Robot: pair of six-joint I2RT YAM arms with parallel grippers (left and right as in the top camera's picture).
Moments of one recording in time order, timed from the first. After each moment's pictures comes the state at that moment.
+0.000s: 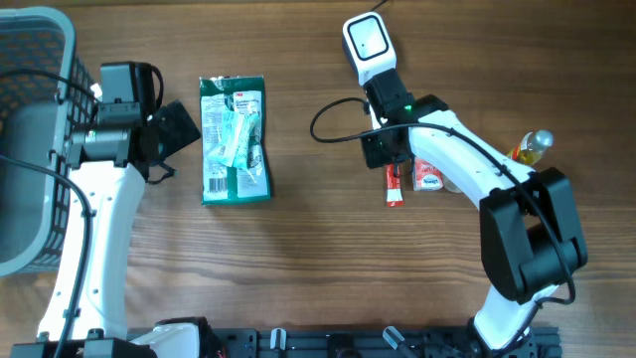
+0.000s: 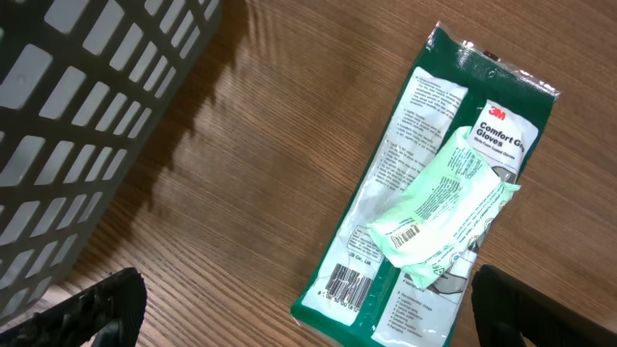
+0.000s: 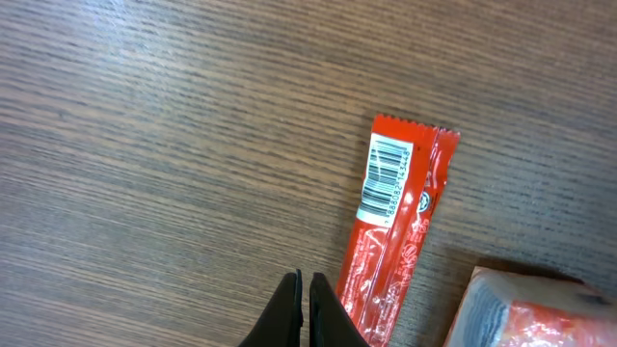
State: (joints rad) left arm 0.05 1.41 1.28 -0.96 -0.21 -0.47; right arm 0.42 1.92 1.32 -0.74 0.01 0.18
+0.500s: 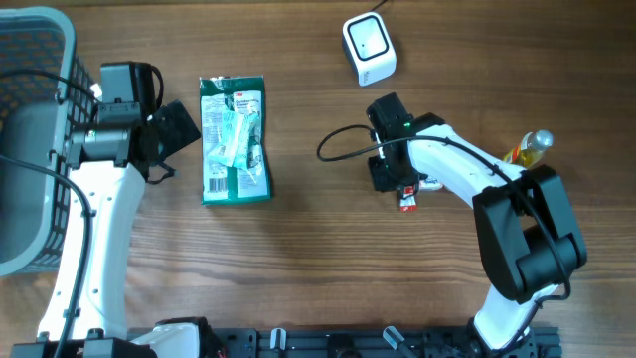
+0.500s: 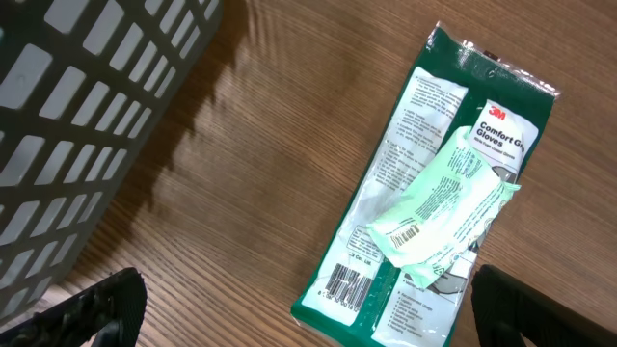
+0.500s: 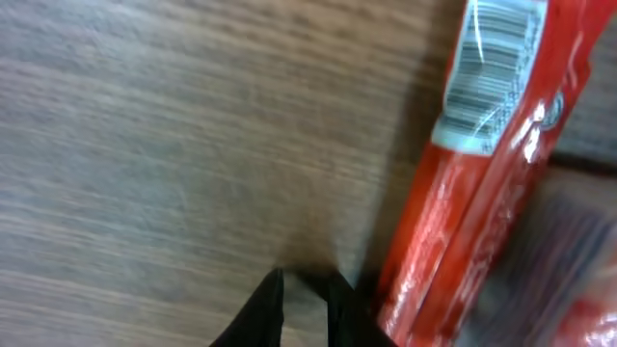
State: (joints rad) left arm 0.05 1.41 1.28 -0.96 -0.21 -0.47; right arm 0.42 1.92 1.18 -0.77 0.02 0.18
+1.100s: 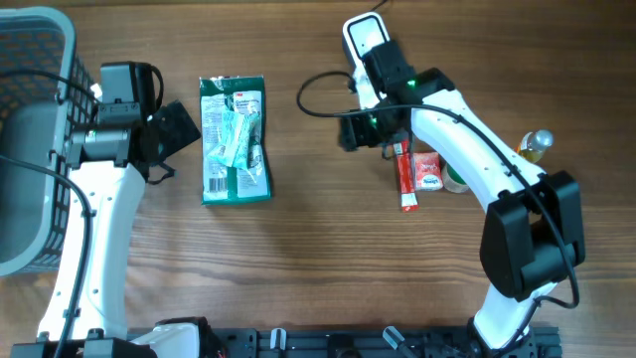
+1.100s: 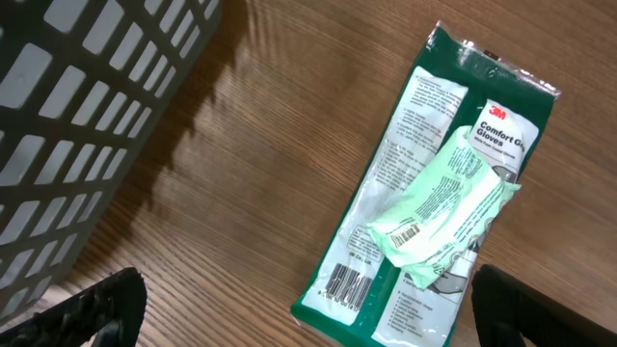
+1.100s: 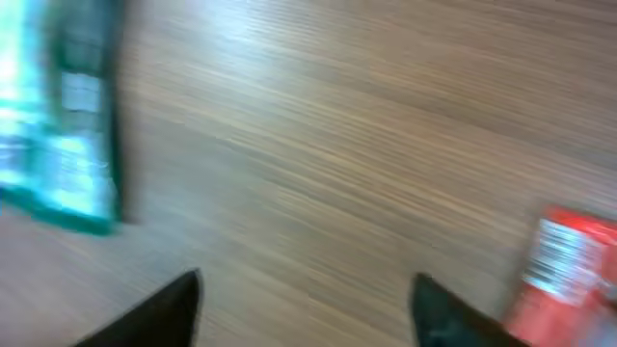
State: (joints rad) left arm 0.05 1.41 1.28 -0.96 -0.21 -0.47; right arm 0.42 1.93 1.53 -0.84 -0.33 0.19
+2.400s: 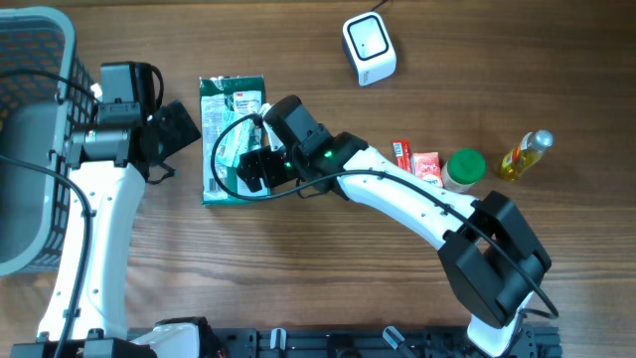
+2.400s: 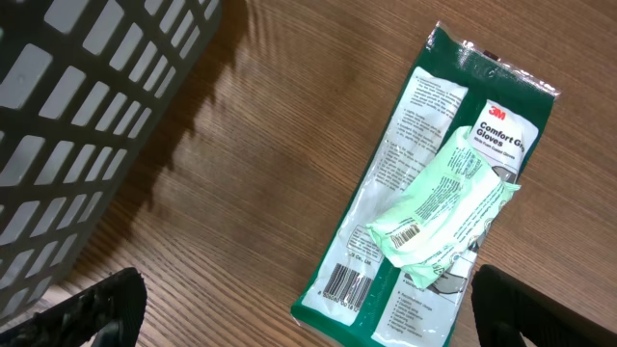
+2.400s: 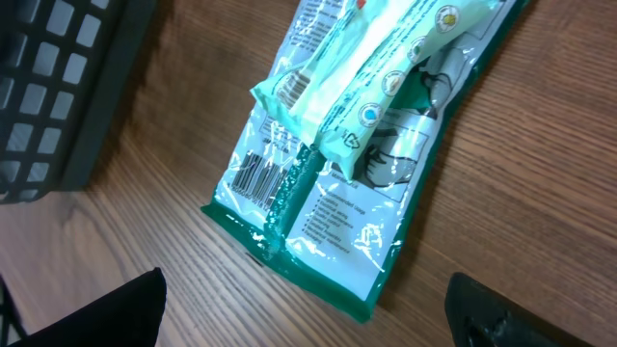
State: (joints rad) left arm 0.05 1.41 1.28 -0.96 -0.21 -0.47; right arm 0.80 1.93 1.40 -0.35 -0.26 0.44
